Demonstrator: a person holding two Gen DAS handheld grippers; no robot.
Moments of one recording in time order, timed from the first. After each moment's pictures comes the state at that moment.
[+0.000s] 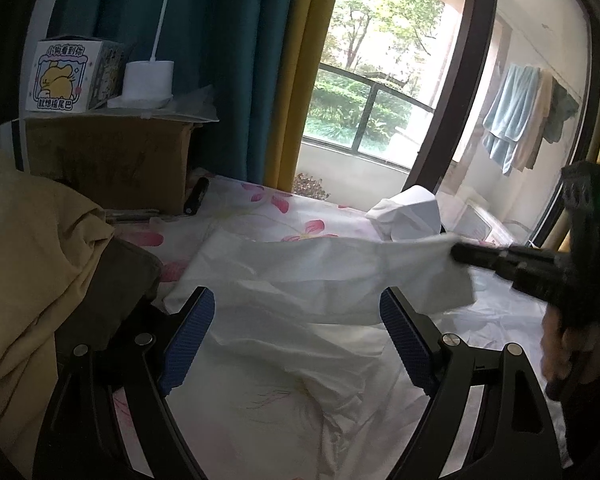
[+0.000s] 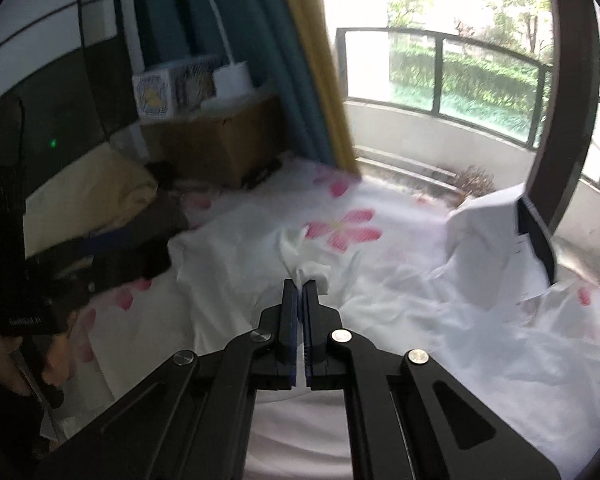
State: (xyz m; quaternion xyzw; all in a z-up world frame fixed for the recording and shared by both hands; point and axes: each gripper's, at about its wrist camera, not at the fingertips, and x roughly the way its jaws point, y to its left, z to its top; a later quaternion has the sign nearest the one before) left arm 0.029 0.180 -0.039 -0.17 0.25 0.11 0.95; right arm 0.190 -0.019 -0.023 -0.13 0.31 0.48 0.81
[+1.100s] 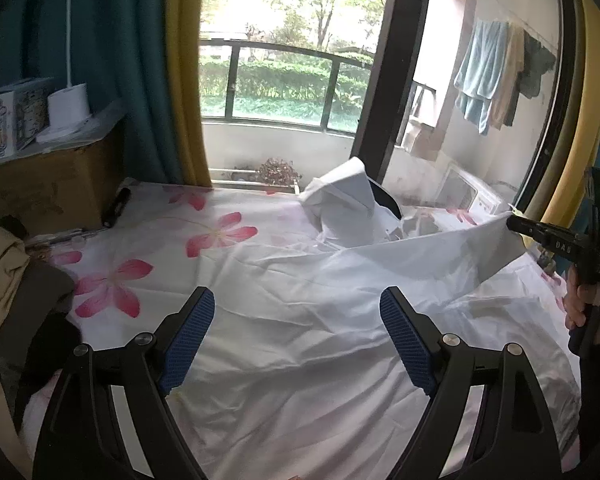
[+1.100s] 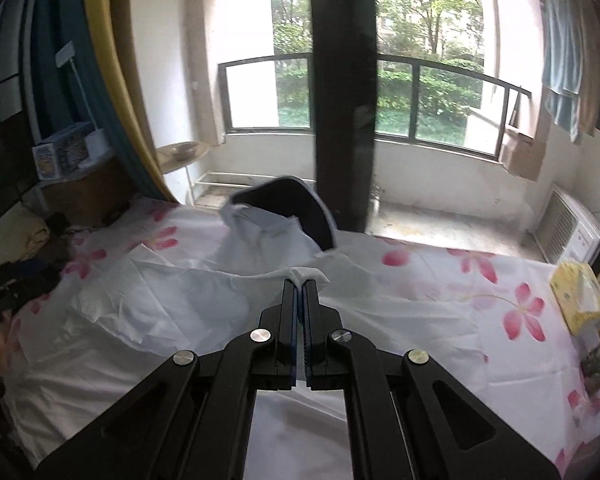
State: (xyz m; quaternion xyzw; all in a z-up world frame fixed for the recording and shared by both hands) left arm 0.091 0.074 -0.021 -0.11 0.29 0.07 0.95; right arm 0.277 -0.228 -0.006 -0.08 0.29 0.32 0.90
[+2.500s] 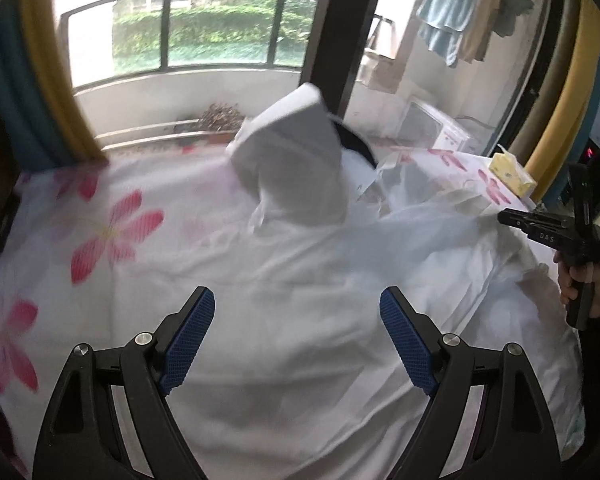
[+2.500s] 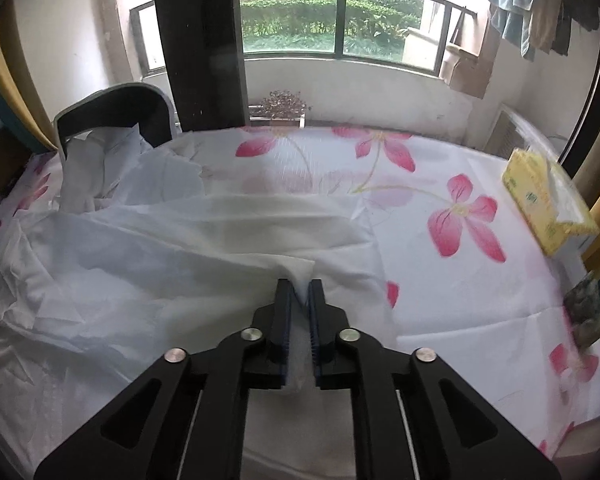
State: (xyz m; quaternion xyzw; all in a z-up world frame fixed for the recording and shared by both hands) left arm 0.219 0.060 -0.067 -0.08 0.40 -0.04 0.91; right arm 0.364 -0.301 -0.083 -0.10 0.41 0.20 0.88
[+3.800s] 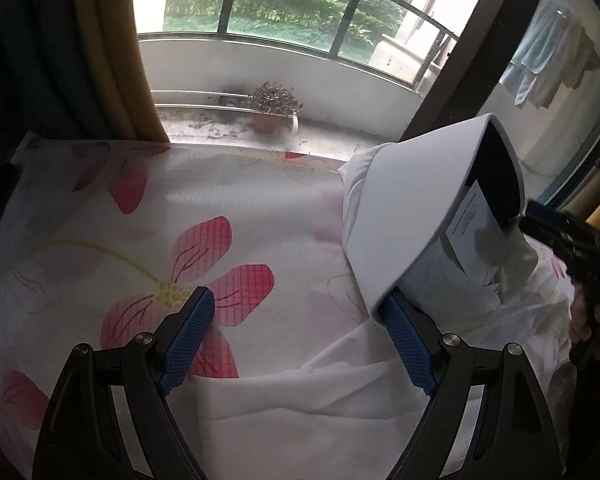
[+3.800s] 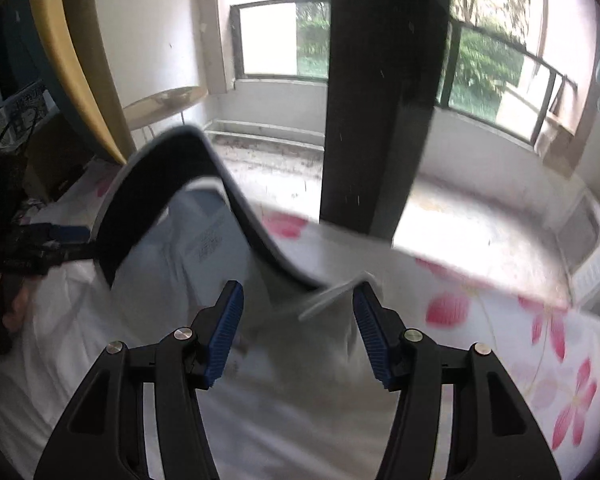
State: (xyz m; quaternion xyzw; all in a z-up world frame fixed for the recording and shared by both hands) left arm 0.298 0.166 -0.115 -0.18 0.42 0.04 0.89; right arm 0.407 -0.123 -0.059 -0.15 0.35 0.35 0.85
